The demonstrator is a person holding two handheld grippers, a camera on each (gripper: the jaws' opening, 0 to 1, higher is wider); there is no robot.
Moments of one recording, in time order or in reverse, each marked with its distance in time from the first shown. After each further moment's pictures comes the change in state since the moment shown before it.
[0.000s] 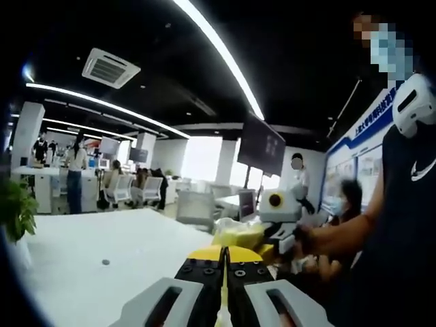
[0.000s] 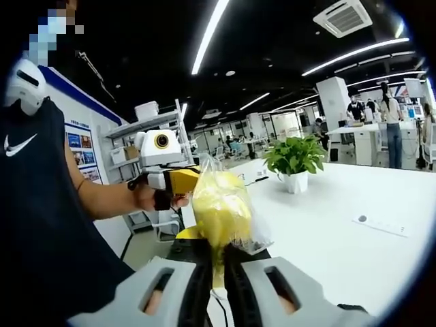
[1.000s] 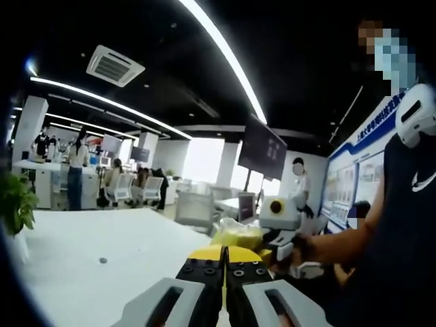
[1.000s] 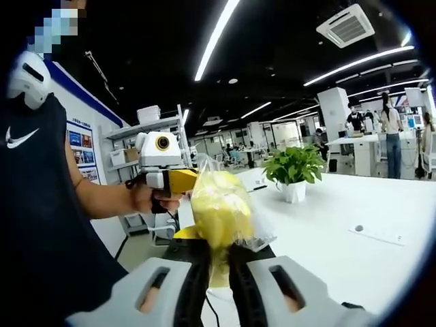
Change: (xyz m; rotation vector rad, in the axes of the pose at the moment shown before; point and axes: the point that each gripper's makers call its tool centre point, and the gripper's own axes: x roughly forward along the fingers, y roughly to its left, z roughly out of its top) left arm 0.002 -0.007 0.006 -0.027 -0.026 0.004; right arm -0.005 -0.002 0.006 -0.069 -0.062 -0.014
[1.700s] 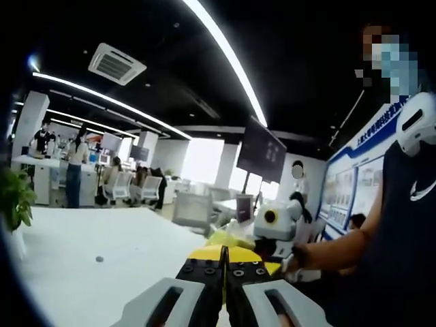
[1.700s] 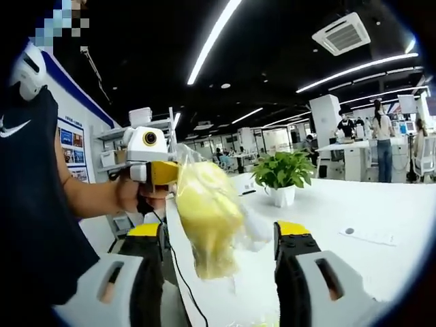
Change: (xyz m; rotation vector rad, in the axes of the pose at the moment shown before) left arm 0.004 -0.004 0.006 -0.024 -0.005 -0.012; right arm -0.003 -0.020 -0.002 0.015 -0.049 -0.089
